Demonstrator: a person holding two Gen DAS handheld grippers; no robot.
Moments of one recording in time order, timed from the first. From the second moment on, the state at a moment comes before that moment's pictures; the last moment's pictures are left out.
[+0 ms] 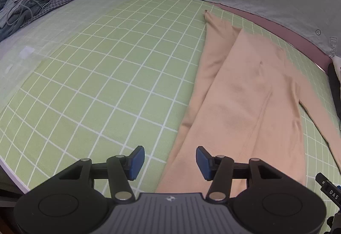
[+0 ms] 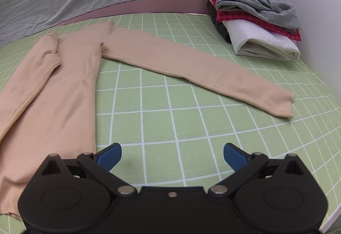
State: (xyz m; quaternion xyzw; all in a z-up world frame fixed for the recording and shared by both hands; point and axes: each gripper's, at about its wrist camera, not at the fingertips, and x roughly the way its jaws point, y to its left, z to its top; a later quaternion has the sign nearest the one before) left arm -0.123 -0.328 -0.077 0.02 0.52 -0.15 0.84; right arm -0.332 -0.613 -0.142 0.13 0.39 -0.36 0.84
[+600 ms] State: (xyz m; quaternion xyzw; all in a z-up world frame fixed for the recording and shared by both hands) left arm -0.034 -0.421 -0.111 0.12 0.53 -0.17 0.82; right arm -0.320 -0.753 -0.151 0.18 0.35 -0.51 0.77
